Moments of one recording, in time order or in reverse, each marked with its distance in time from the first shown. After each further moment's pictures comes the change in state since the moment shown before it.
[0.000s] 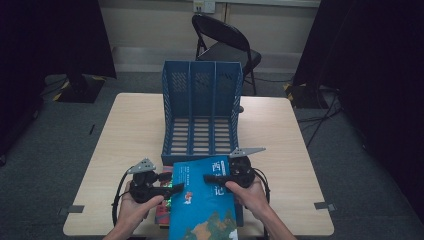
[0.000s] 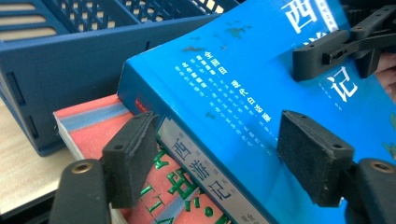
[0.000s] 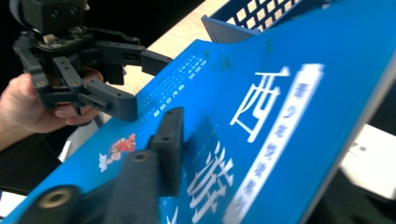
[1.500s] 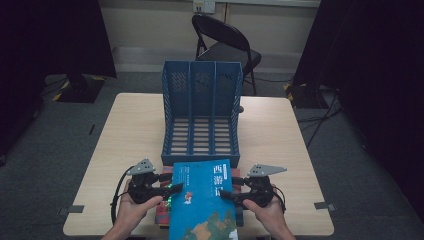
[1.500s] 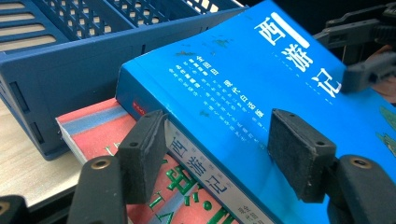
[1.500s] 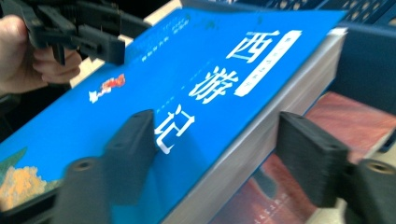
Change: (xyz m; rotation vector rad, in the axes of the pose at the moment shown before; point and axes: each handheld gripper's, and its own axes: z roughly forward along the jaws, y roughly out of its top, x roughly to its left) left arm -0.003 0.001 -0.004 0.004 -0.004 0.058; right arm 0.015 -0.044 -0.046 -0.050 -0.159 -0.075
